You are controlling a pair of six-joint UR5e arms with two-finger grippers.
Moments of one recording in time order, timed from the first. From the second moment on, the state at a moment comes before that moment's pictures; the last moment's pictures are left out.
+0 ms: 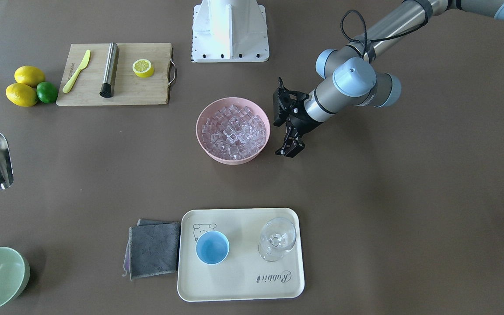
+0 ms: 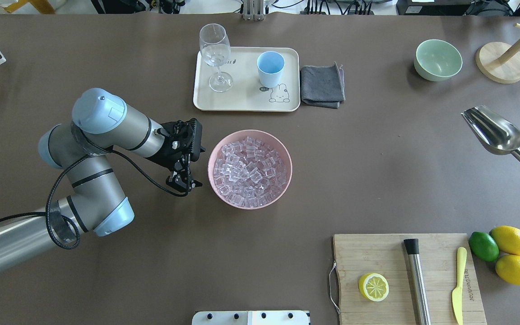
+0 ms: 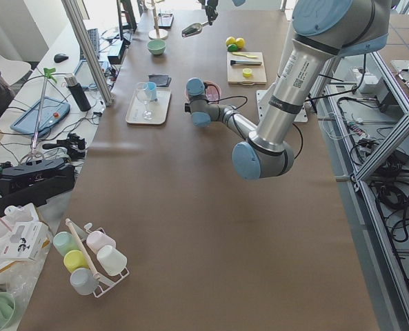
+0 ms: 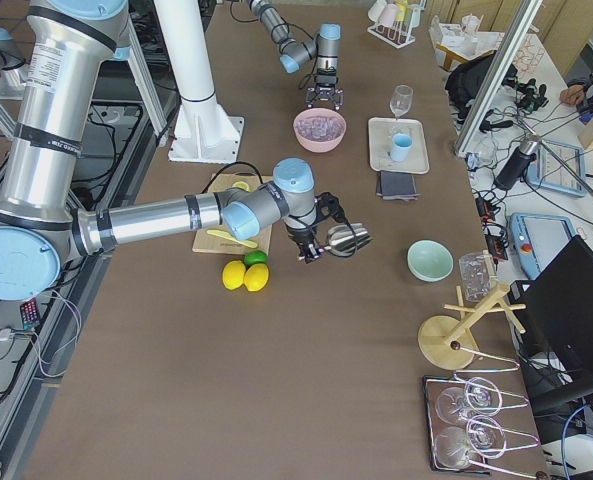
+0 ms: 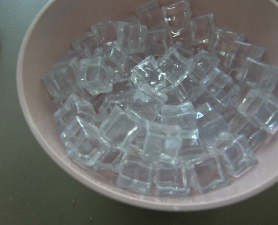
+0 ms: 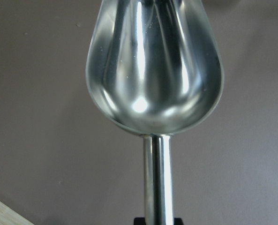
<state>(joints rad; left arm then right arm) -0.62 -2.10 -1.47 -2.33 -2.16 0.24 1.14 -1.84 2.01 -1.22 2.19 0.10</state>
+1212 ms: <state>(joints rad) -0.61 -2.11 -1.46 -2.33 -2.16 0.22 1.01 -1.33 2.24 -2.07 1.96 -0.62</state>
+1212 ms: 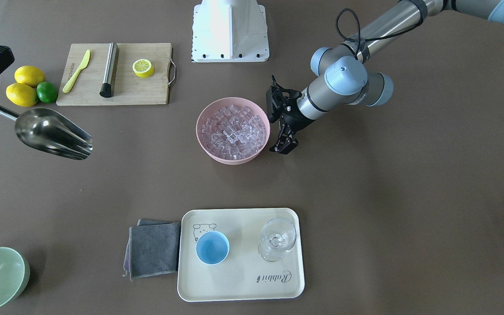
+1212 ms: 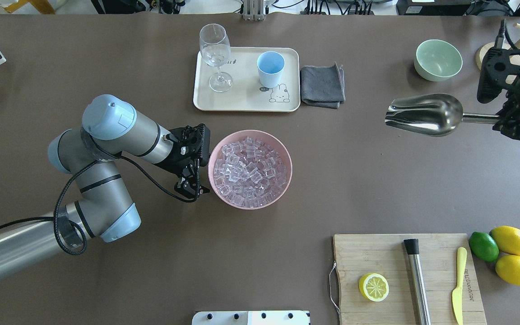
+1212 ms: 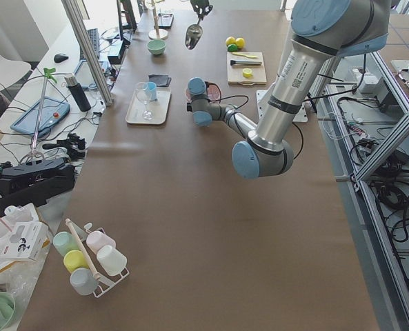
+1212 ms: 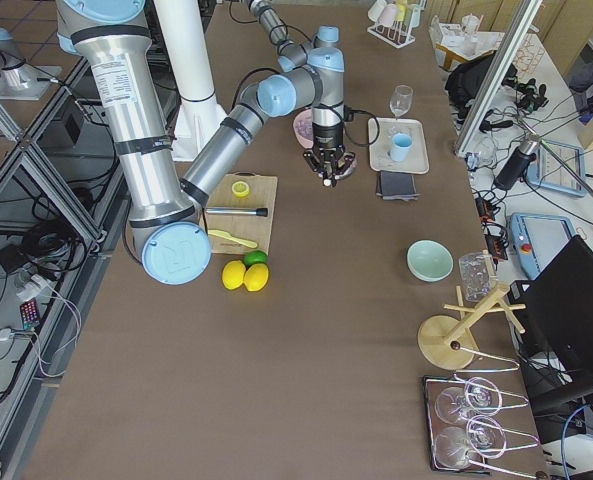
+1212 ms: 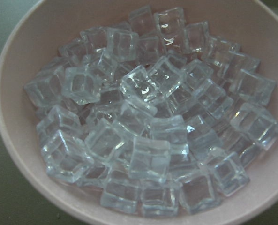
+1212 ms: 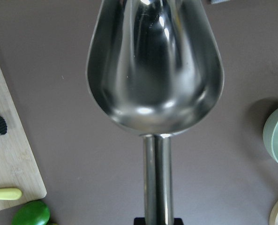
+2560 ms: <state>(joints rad) -0.61 -2.11 -1.47 -2.33 -2.16 0.22 0.70 -0.83 2.03 -2.48 1.83 -0.44</state>
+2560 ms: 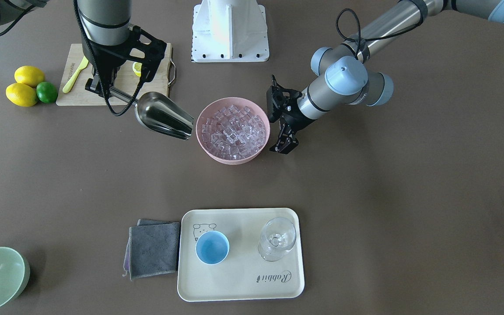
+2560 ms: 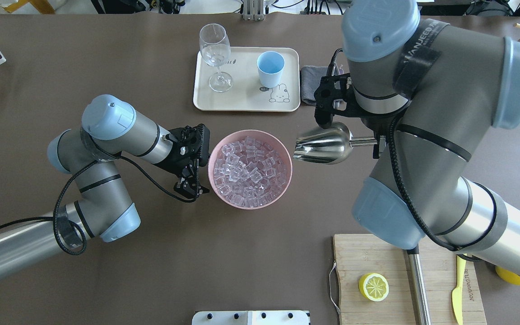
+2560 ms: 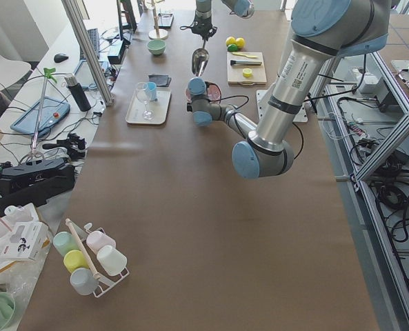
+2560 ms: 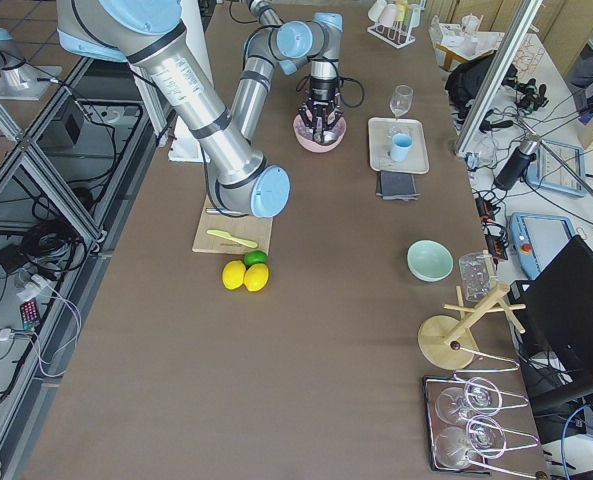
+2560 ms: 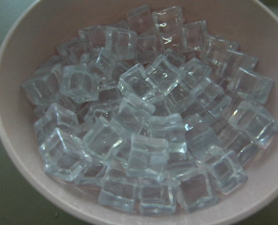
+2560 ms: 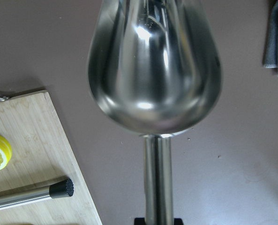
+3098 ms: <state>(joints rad) -0.61 -2.11 -1.47 -2.33 -2.16 0.22 0.65 -0.68 1.94 -2.64 1.80 -0.44</state>
